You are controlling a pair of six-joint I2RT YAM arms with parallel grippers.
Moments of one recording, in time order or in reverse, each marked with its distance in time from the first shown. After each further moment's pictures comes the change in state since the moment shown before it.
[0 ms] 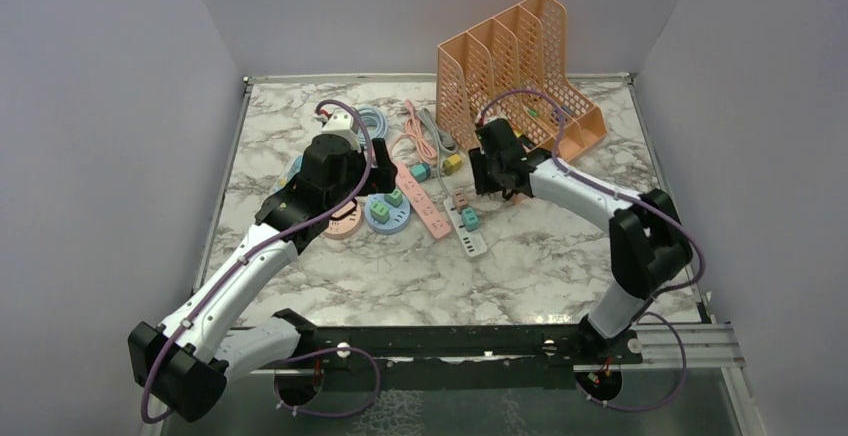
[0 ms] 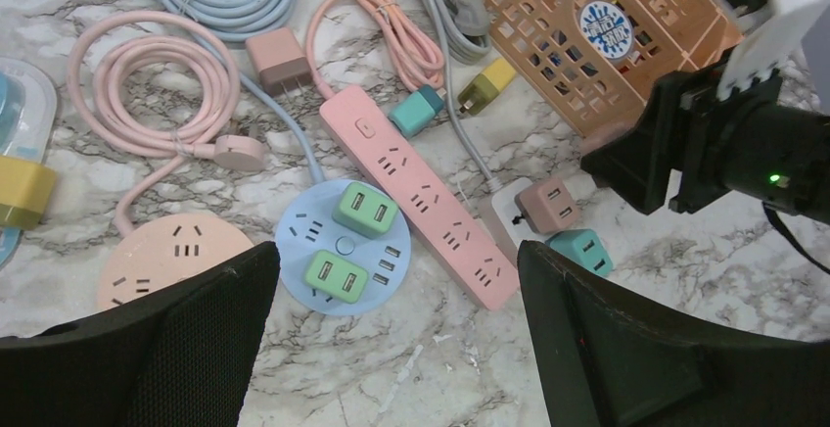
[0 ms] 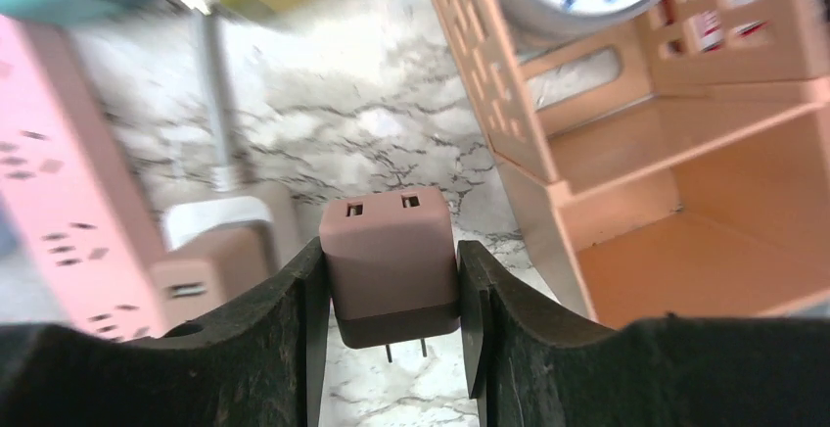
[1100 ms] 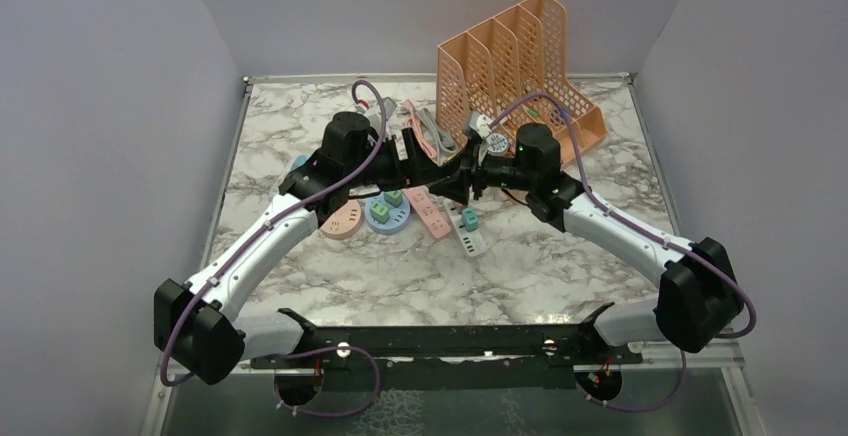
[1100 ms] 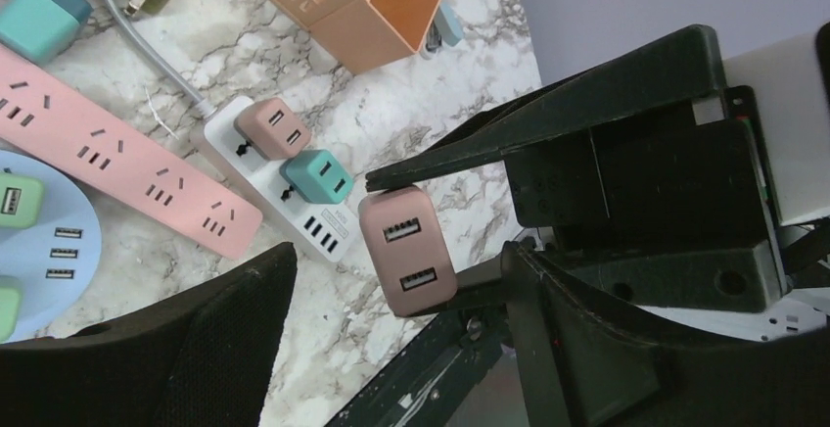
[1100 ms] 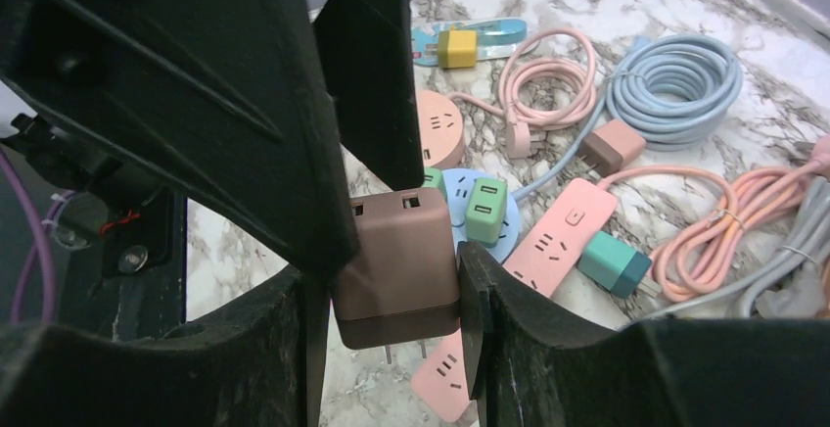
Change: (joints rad) left arm 0.000 0.179 0.112 0.100 0.562 -0.287; right arm 0.023 -0.376 -0.259 0.669 -0.925 -0.231
